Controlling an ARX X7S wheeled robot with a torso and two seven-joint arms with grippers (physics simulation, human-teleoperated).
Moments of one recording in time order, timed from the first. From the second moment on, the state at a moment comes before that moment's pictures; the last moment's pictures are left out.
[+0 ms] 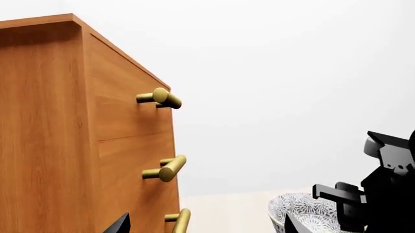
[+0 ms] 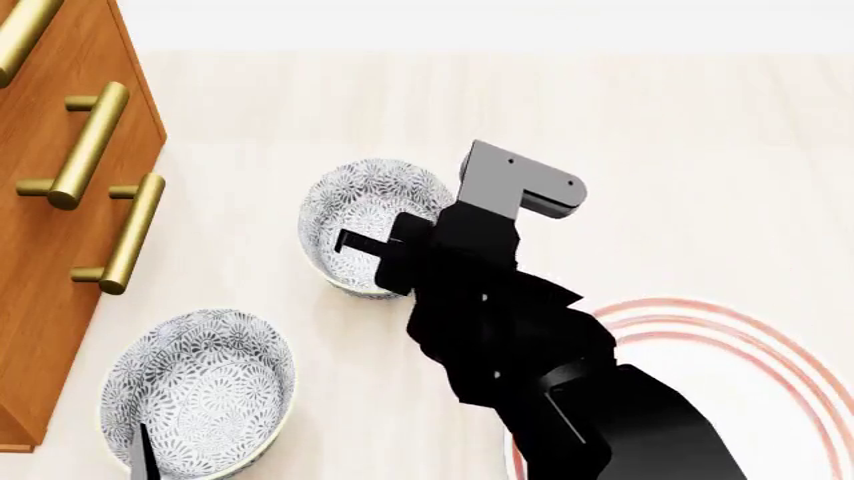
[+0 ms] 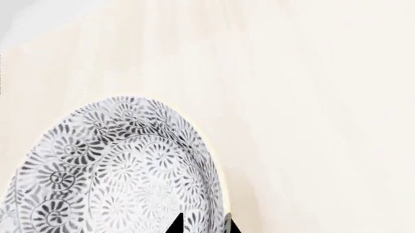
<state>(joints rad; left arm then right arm) 0.09 -0.30 0.34 0.16 0.07 0.49 -0.50 1.38 0.00 -1.64 1.17 2.10 0.18 0.38</state>
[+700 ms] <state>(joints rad) 0.09 -0.31 0.35 0.16 0.07 0.48 -0.51 1.57 0.28 -1.64 0.77 1.98 0.06 0.54</state>
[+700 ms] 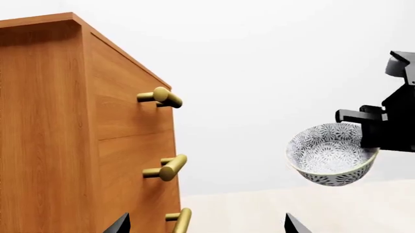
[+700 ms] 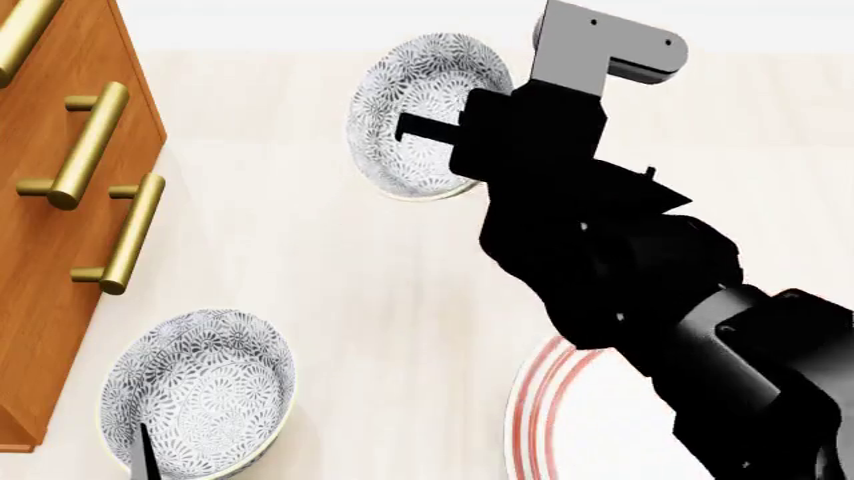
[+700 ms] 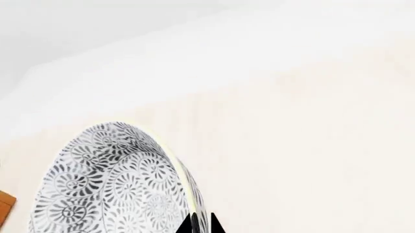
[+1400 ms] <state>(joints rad) 0.08 -0.31 0.37 0.18 0.09 0.45 -0.52 1.77 1.30 -1.64 -0.36 1.68 0.07 0.60</state>
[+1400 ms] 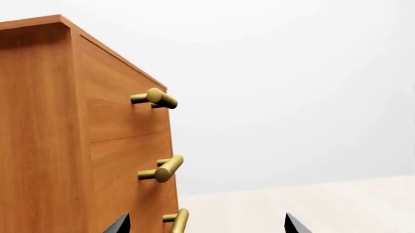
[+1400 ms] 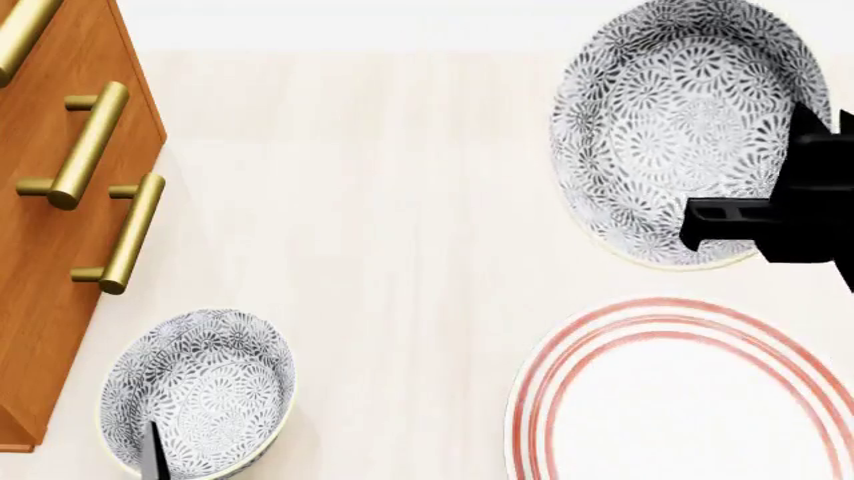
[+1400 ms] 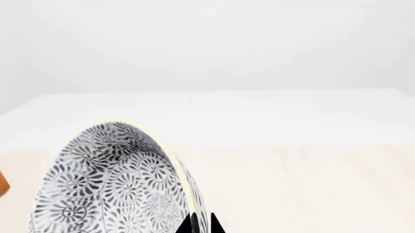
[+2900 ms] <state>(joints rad) 0.07 -0.33 0.40 0.20 0.11 0.42 -0.53 1.72 1.57 -1.60 -0.40 1.47 0.25 -0.02</state>
